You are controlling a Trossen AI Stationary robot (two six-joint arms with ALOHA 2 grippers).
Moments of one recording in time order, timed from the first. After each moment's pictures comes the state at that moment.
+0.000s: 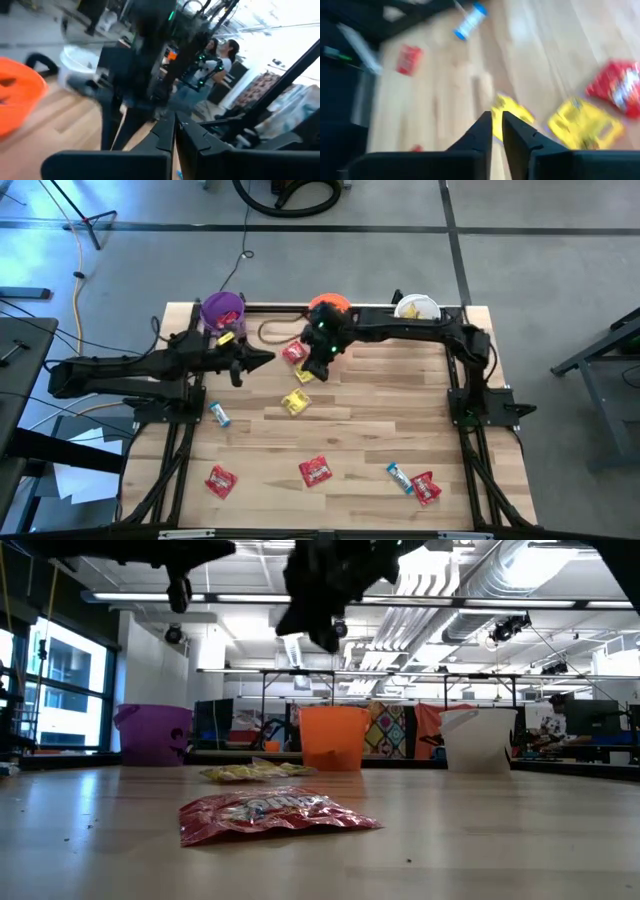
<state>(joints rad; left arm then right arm) 0.16 0.72 0.52 0.22 0.05 -0.59 -0.24 1.95 1.72 -0.60 -0.45 0.17</state>
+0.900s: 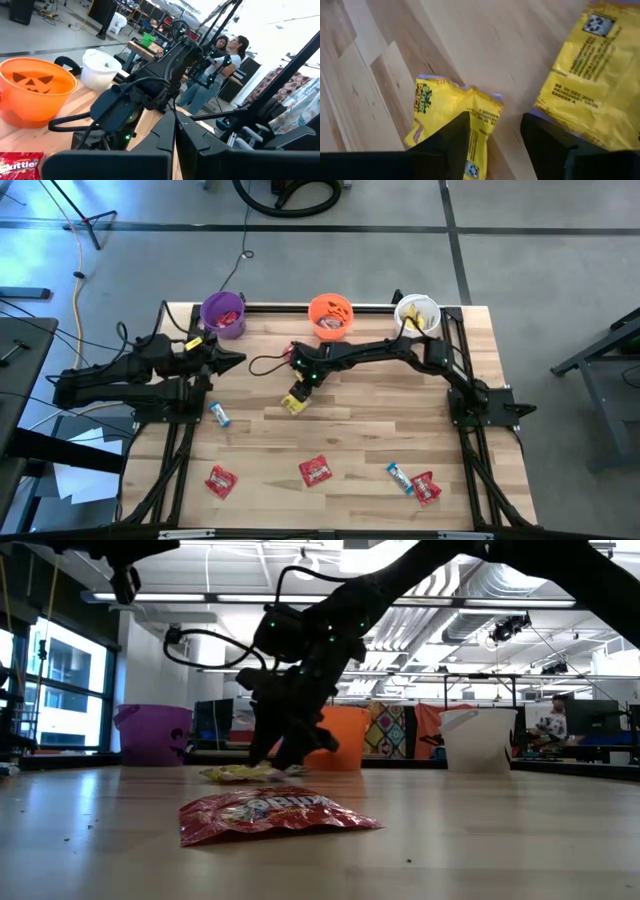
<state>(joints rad) 0.14 0.36 0.52 -0.19 -0.03 -0.53 -0.16 2.31 1.72 -0.47 -0.25 0.50</state>
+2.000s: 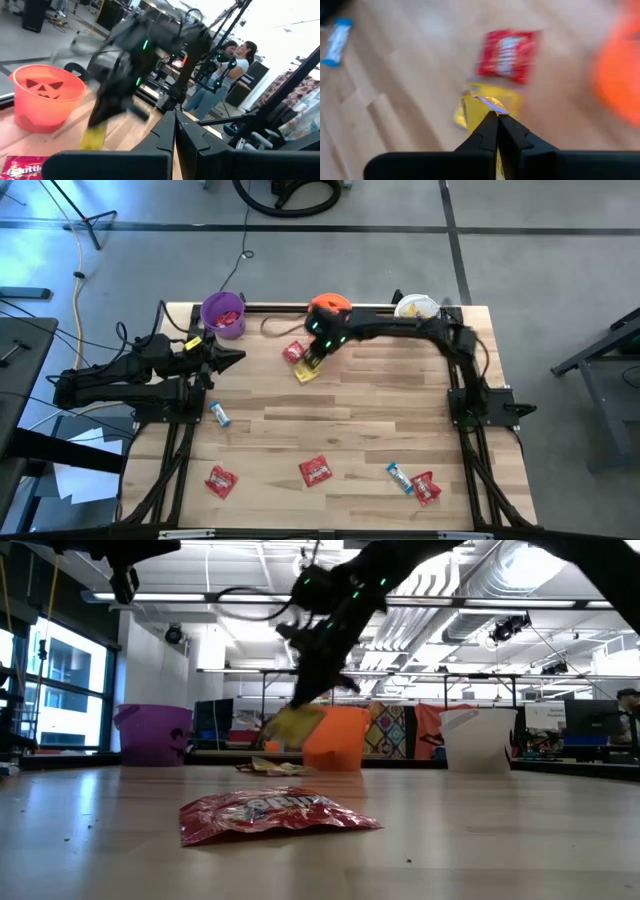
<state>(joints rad) 0.14 0.35 0.52 -0.18 -0.07 -0.51 -0.30 2.05 1.72 -0.65 -0.10 0.40</state>
